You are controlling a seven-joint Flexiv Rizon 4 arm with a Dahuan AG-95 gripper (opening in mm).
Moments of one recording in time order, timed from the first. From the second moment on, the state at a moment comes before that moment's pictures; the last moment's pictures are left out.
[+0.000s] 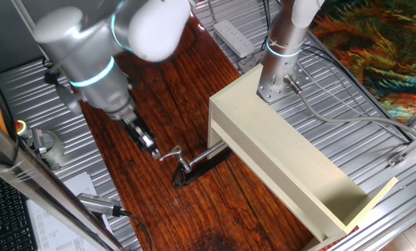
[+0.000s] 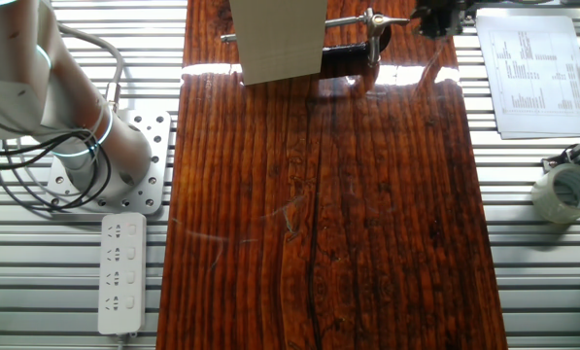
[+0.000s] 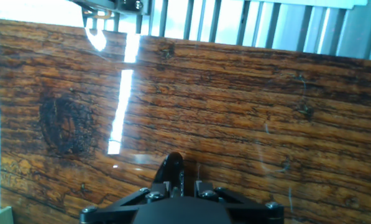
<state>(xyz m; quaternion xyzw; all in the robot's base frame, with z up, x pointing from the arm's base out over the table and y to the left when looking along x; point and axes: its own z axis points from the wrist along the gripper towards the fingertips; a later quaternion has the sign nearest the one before) 0.586 0.167 0.205 0.09 -0.98 -0.16 0.08</state>
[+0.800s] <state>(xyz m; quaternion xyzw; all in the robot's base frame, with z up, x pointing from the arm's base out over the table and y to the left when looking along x) 0.563 0.105 0.270 0.03 -0.99 -0.09 0.07</state>
